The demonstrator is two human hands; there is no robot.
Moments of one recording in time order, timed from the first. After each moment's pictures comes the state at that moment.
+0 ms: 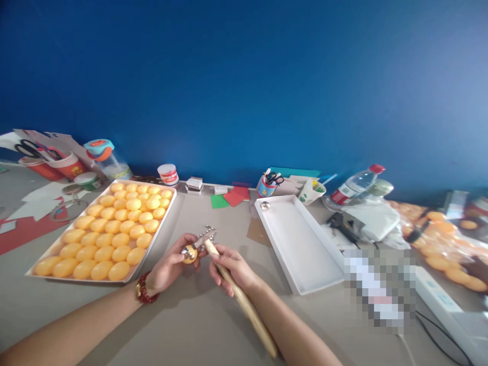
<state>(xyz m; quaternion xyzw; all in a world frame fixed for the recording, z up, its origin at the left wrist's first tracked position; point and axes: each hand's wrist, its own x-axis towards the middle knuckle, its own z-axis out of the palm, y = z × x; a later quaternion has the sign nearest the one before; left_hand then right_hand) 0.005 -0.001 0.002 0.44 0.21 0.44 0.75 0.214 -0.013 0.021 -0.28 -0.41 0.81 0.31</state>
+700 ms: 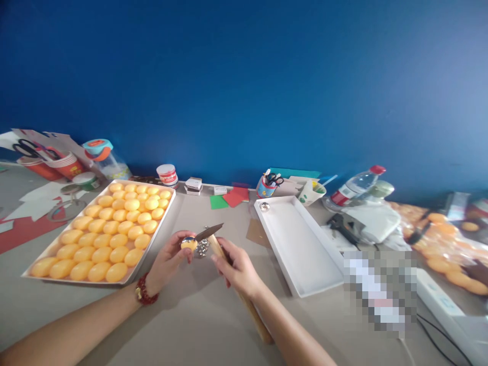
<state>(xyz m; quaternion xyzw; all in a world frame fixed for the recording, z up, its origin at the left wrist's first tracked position) 0.007 0.005 -0.001 0.51 0.34 0.52 0.60 0.223 -0.021 0.043 -0.46 -0.59 0.56 0.35</state>
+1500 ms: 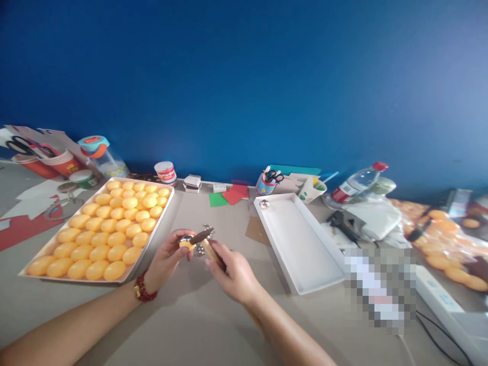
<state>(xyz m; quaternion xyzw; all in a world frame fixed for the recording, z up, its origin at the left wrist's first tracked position) 0.007 0.007 -0.005 0.51 0.31 0.53 0.60 0.220 -0.030 0.052 -0.46 -0.73 0.40 0.31</state>
